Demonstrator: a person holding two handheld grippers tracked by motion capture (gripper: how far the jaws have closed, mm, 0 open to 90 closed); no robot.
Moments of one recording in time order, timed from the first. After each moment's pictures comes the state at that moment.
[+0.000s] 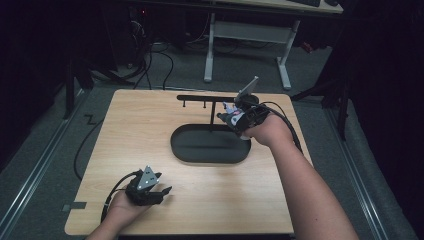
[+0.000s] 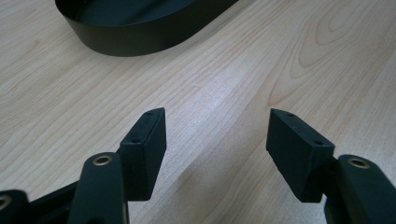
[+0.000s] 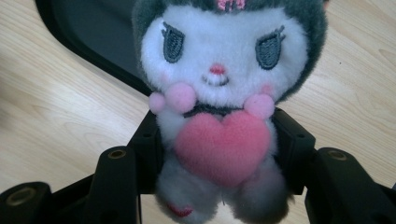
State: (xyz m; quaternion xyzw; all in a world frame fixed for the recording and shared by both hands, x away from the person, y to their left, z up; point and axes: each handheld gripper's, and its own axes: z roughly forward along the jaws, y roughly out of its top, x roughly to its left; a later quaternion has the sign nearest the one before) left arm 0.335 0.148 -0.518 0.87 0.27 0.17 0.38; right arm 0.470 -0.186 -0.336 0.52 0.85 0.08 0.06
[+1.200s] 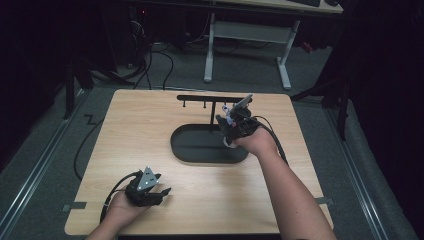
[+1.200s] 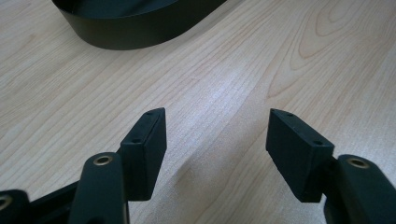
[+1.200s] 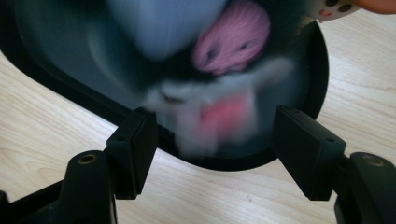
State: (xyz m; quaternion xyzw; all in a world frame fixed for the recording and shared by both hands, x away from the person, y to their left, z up) left arm 0.334 0.150 -0.521 0.87 0.27 0.17 0.38; right arm 0.492 -0.185 -0.412 0.55 0.82 0.11 0.04
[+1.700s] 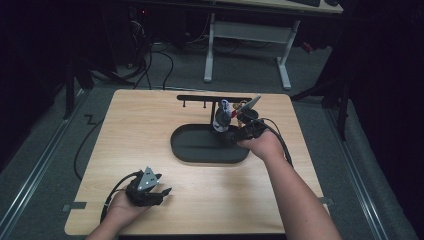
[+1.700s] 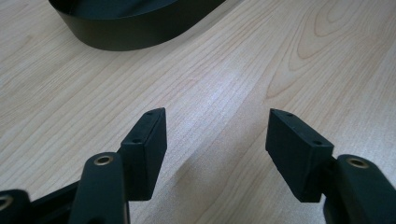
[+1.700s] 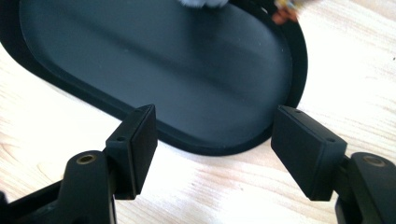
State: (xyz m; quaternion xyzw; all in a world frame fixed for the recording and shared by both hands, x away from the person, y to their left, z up) left arm 0.335 0.149 -0.520 0.87 0.27 0.17 0.38; right arm 0.476 -0.201 -0.404 0.56 0.82 0.13 0.05
